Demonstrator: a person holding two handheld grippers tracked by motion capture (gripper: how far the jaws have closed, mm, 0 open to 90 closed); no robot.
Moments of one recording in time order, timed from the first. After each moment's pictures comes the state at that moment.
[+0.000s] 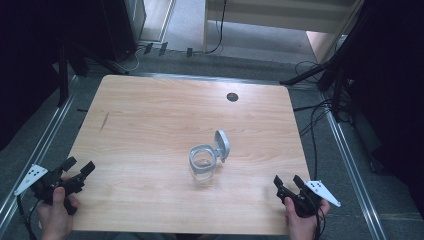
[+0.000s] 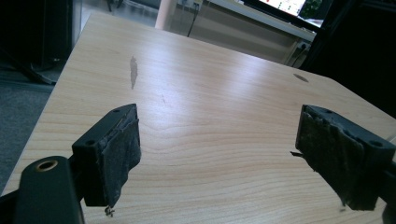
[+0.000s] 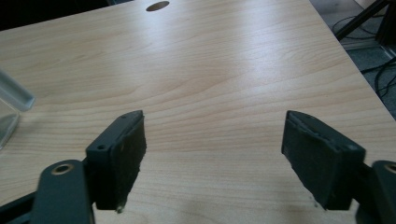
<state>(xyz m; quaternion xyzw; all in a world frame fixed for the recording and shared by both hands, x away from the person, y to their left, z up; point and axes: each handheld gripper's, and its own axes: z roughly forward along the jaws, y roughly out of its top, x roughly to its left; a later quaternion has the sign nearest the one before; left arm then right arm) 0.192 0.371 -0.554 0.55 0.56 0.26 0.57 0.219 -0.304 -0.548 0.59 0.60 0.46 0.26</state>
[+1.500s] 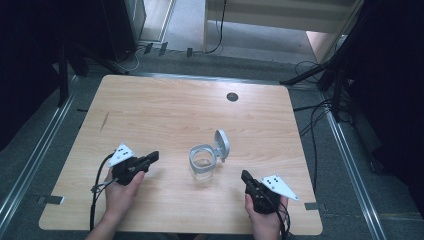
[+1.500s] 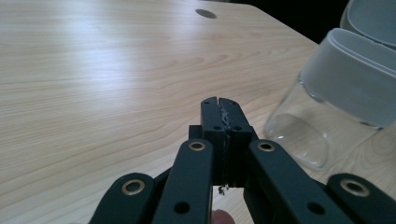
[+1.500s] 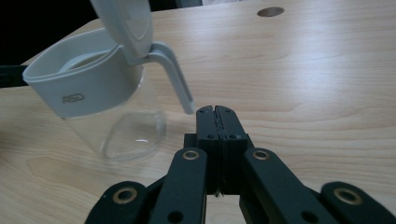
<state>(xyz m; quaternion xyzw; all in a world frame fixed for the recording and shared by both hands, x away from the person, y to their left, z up) 0.257 0.199 -0.532 0.69 0.46 0.16 0.53 0.208 -0.187 -0.516 0.52 0.66 0.50 0.22</state>
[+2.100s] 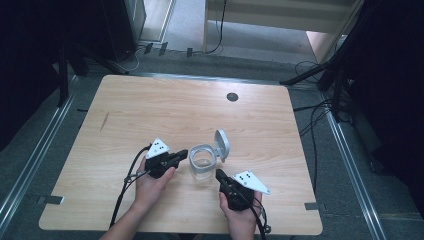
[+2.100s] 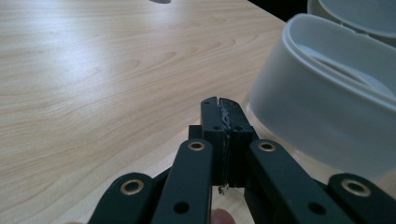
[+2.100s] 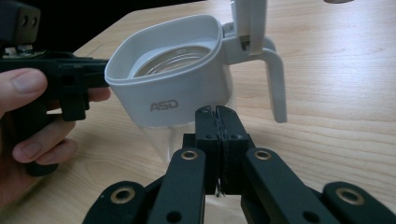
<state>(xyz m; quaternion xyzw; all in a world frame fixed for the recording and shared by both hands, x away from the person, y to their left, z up) 0.290 0.129 -0.532 0.73 0.43 0.13 0.52 0.214 -0.125 -0.517 0.49 0.68 0.51 0.18</state>
